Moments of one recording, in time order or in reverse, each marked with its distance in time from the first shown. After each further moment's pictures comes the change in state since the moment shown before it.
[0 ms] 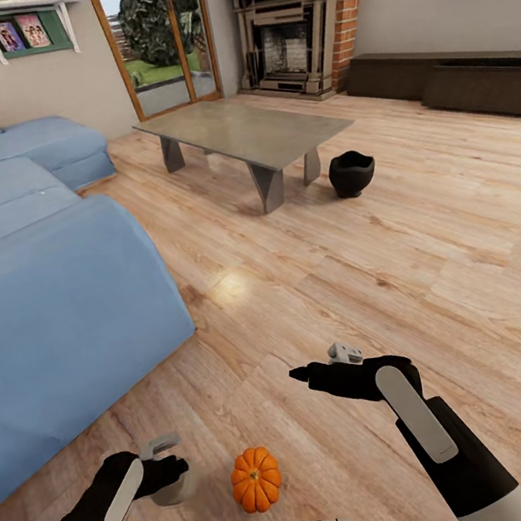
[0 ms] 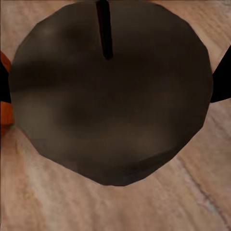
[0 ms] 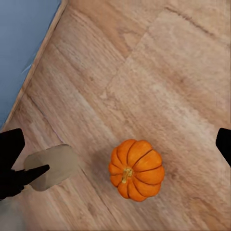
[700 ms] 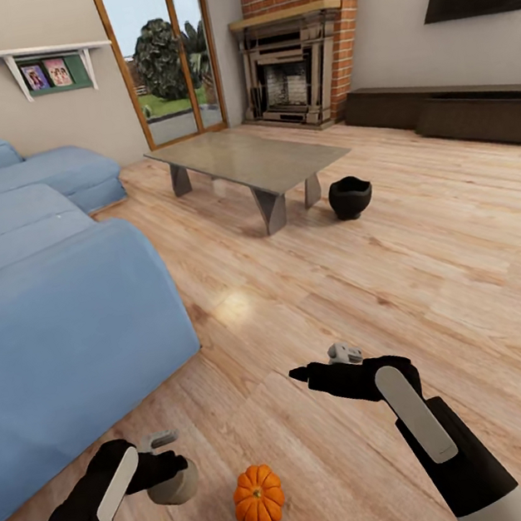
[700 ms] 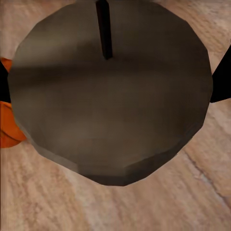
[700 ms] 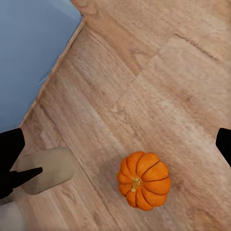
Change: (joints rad) left arm 0.001 0.018 0.013 -0.109 0.004 0.171 0.002; right arm 0.000 0.001 -0.001 0.002 -0.001 -0.001 0.000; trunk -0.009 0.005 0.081
